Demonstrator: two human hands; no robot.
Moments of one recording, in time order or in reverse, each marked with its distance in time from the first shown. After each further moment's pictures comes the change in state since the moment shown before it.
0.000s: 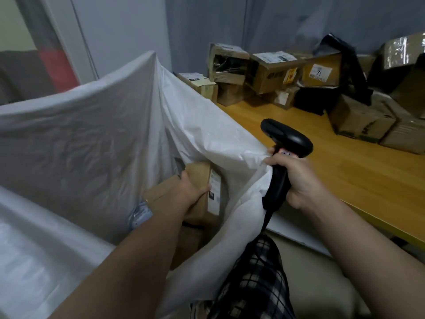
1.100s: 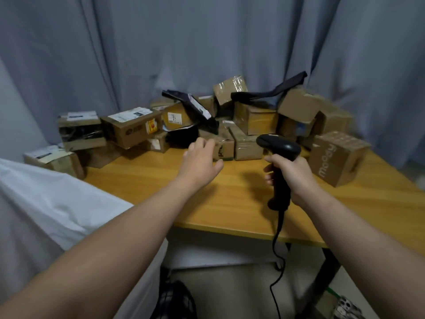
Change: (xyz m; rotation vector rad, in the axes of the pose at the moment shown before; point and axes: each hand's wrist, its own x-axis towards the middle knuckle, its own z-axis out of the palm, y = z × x) left_hand -0.127 0.325 0.088 0.307 0.171 1.140; right_hand -0.058 -0.126 -0.238 -0.182 0.524 -0.248
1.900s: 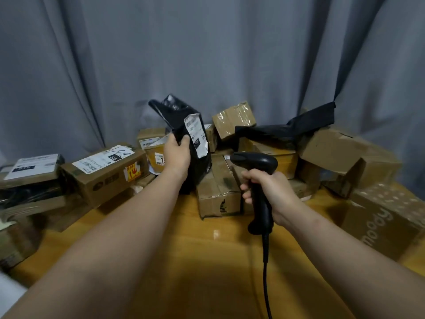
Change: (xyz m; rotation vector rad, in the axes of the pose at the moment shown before) left_hand 0.224 -0.074 0.023 -1.104 0.358 -0.517; right_hand 0.155 -0.033 0.071 0.122 -0.141 0.099
